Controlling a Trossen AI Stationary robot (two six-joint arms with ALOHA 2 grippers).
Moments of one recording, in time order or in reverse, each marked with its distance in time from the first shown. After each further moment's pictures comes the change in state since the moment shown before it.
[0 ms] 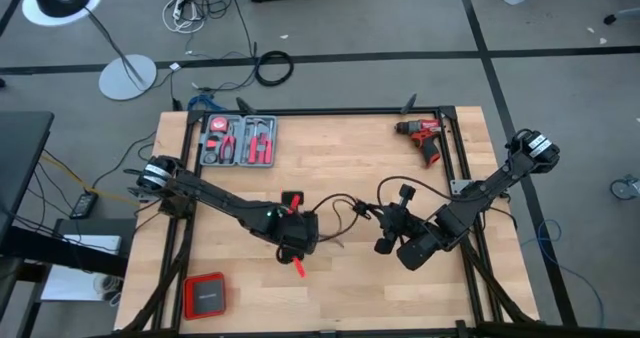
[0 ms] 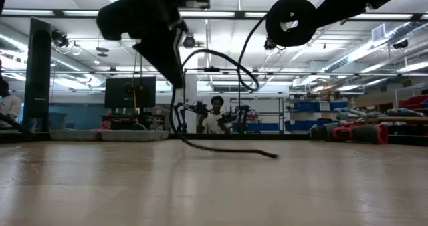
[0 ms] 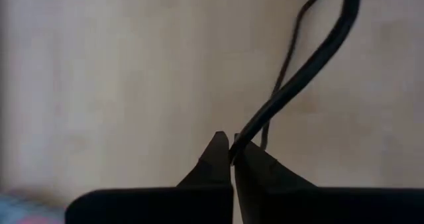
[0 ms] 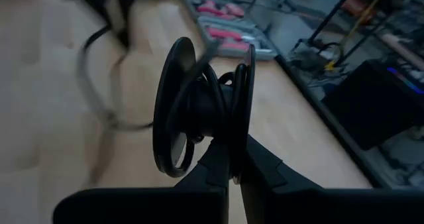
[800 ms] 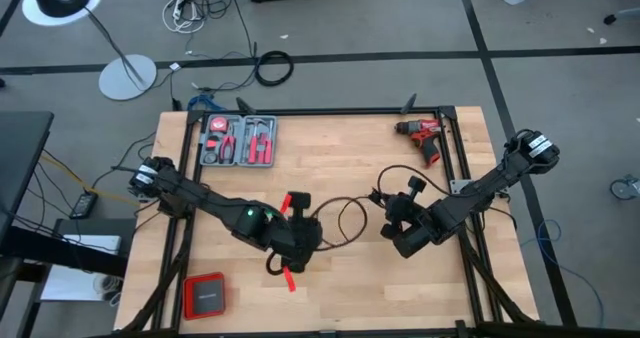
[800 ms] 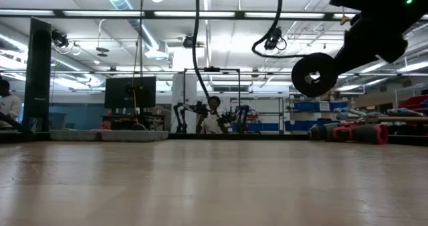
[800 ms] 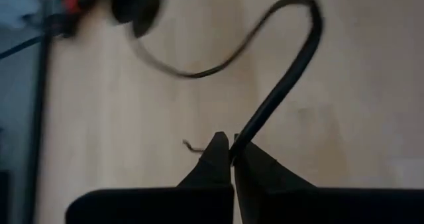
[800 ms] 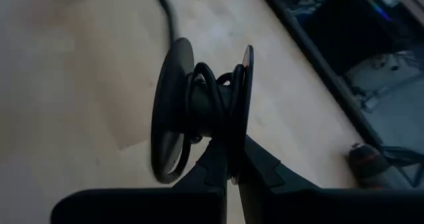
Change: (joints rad) left arm -0.093 -0.037 0.277 -0.060 0.028 0.119; right arm -0.087 0.000 -0.083 -0.328 -0.093 0.318
